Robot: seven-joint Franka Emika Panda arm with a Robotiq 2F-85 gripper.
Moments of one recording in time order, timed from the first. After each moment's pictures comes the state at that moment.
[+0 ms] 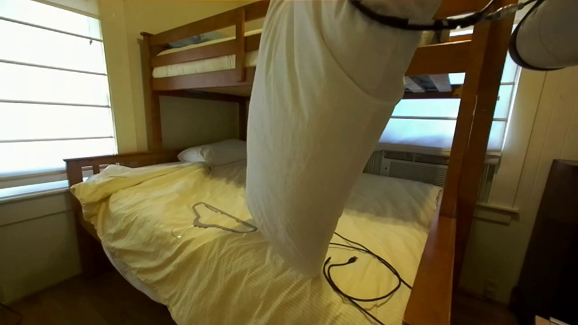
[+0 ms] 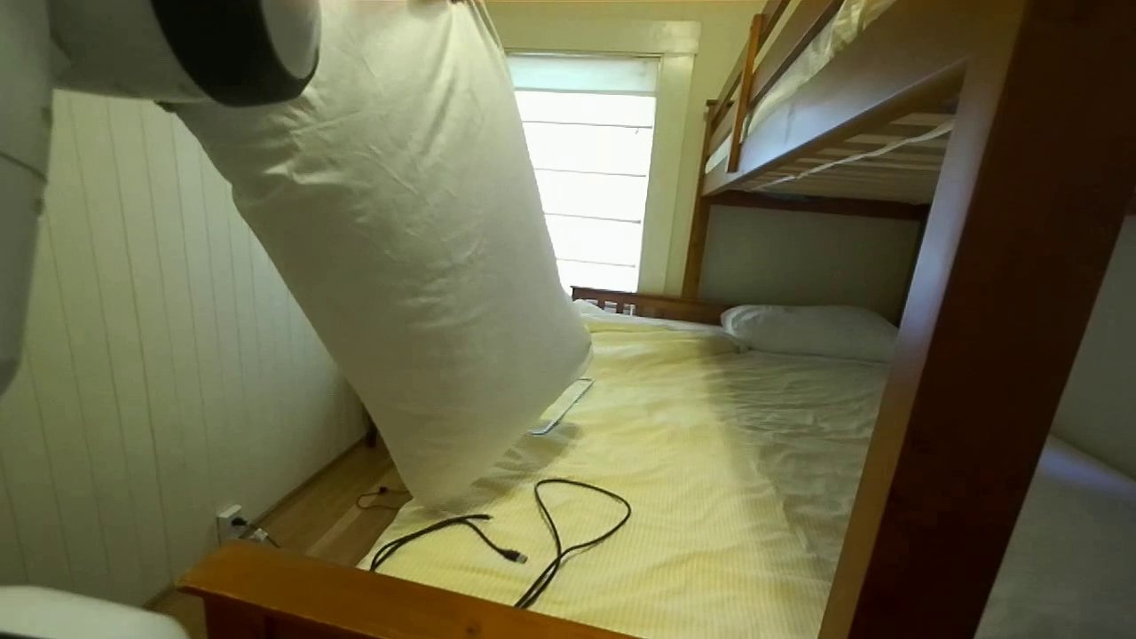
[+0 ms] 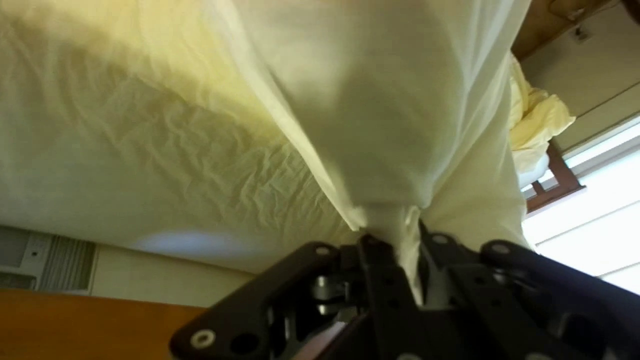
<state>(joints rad) 0.47 0.30 0.00 -0.41 -0.48 1.25 0.85</state>
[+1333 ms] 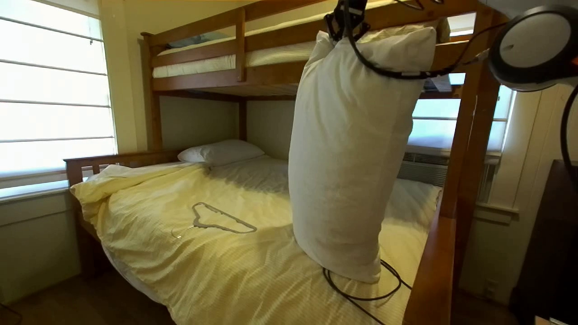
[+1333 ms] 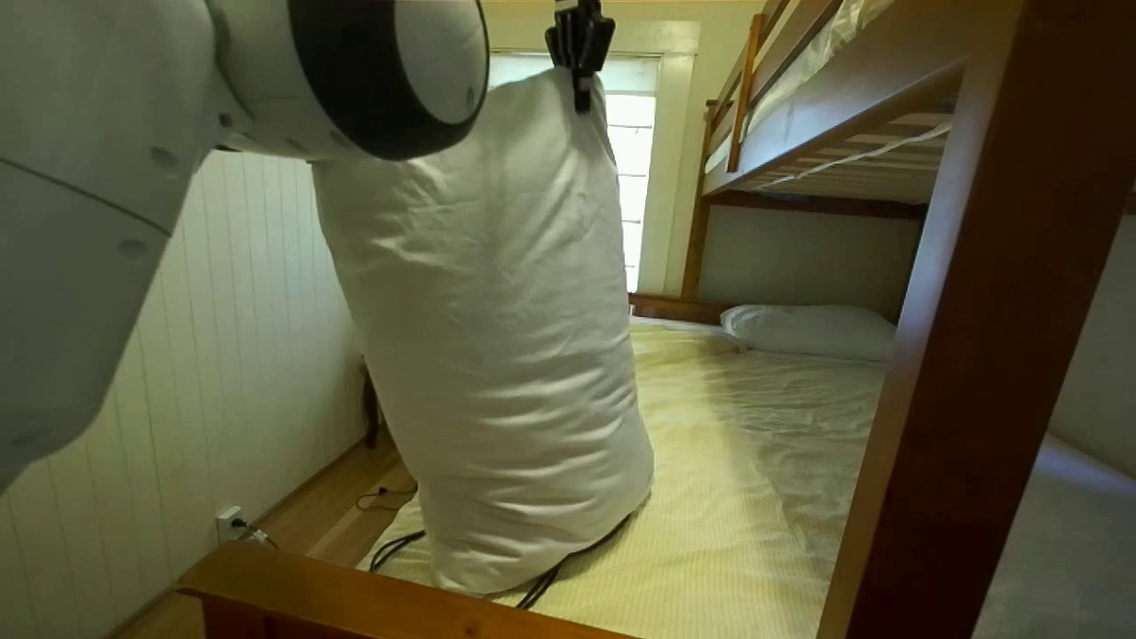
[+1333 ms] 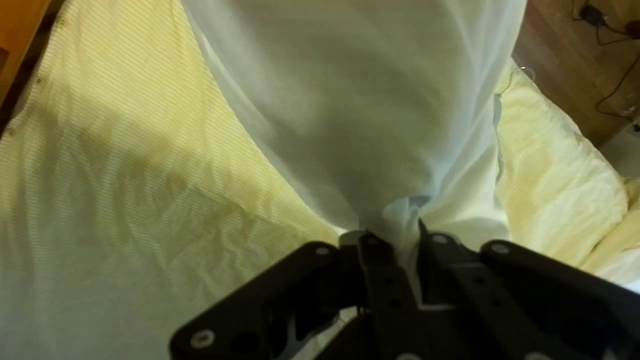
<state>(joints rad) -0.01 0.43 -0.02 -0.46 -0.03 1.17 0.69</state>
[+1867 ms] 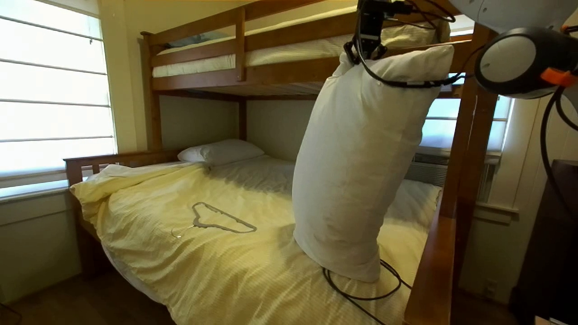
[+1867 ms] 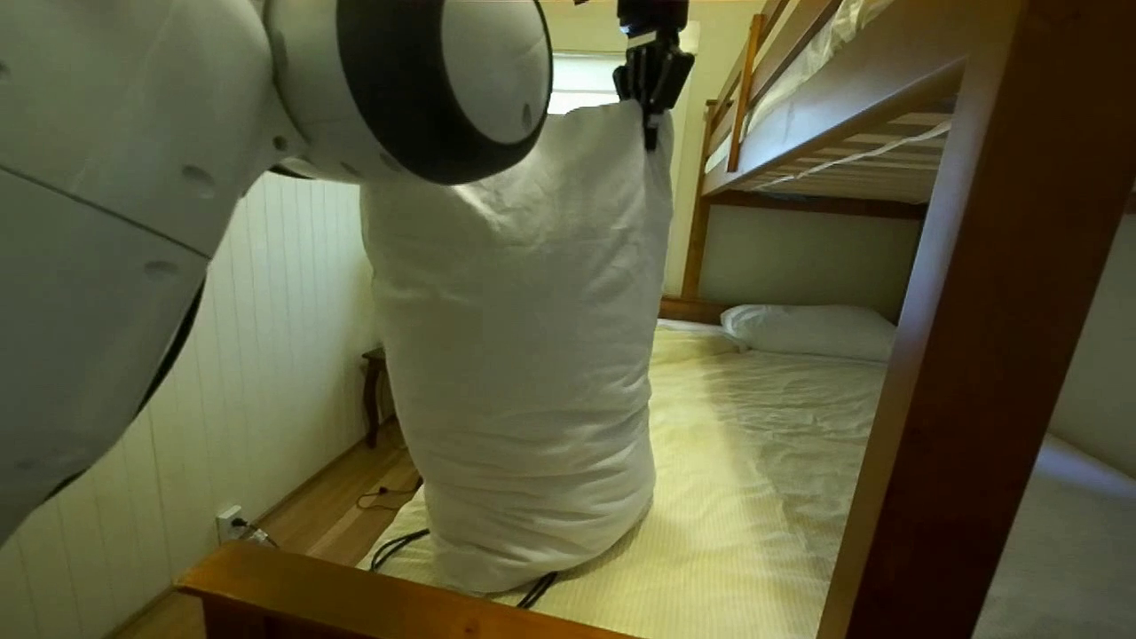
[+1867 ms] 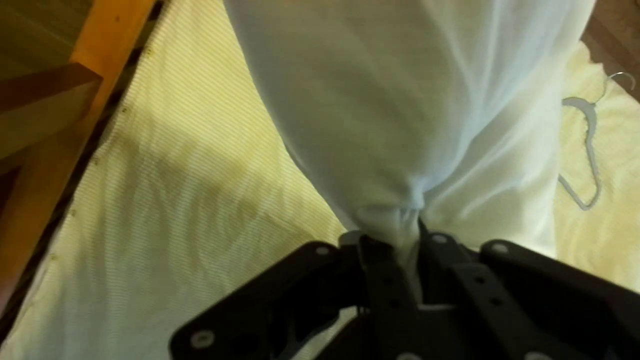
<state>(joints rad) -0.17 0.48 -0.05 -0.46 0.01 1.06 0.59</state>
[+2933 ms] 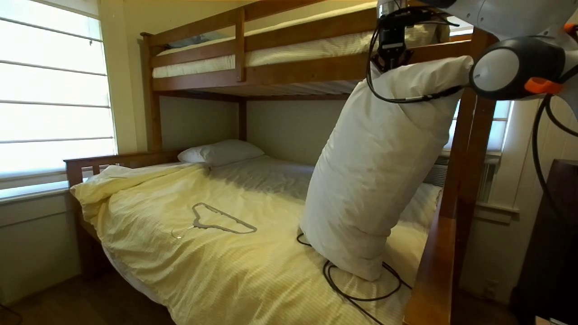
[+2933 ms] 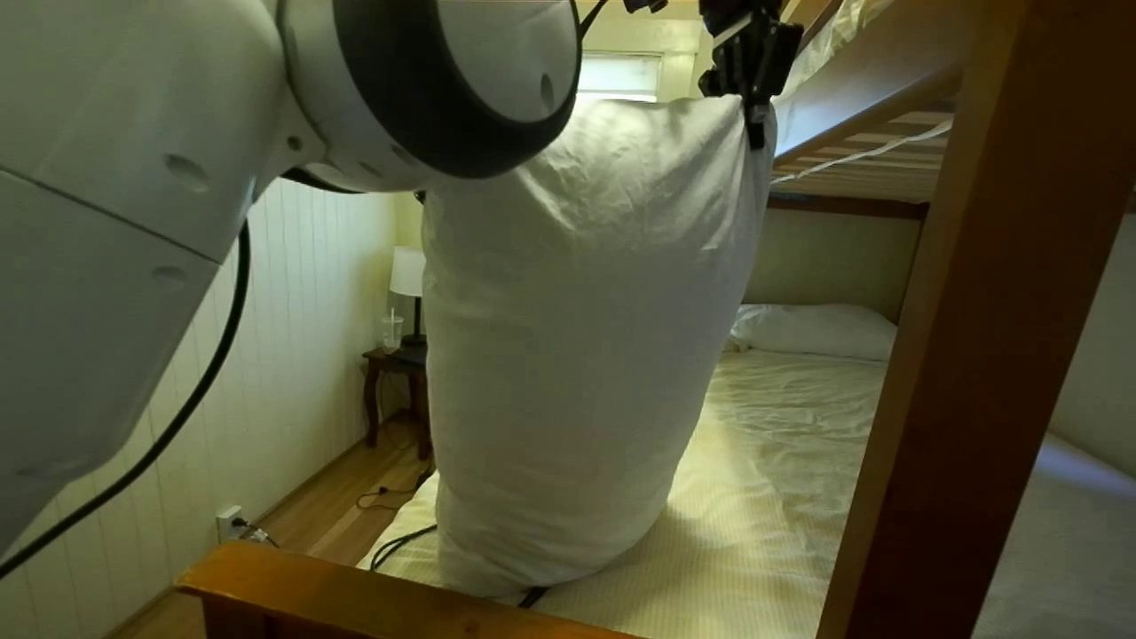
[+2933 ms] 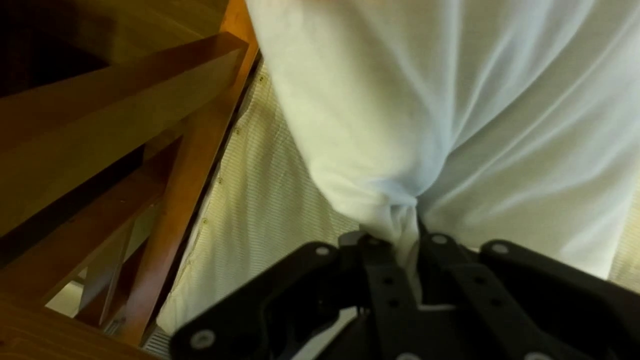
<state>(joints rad) -0.20 0.49 -0.21 -0.45 -0.15 1.02 0.47</state>
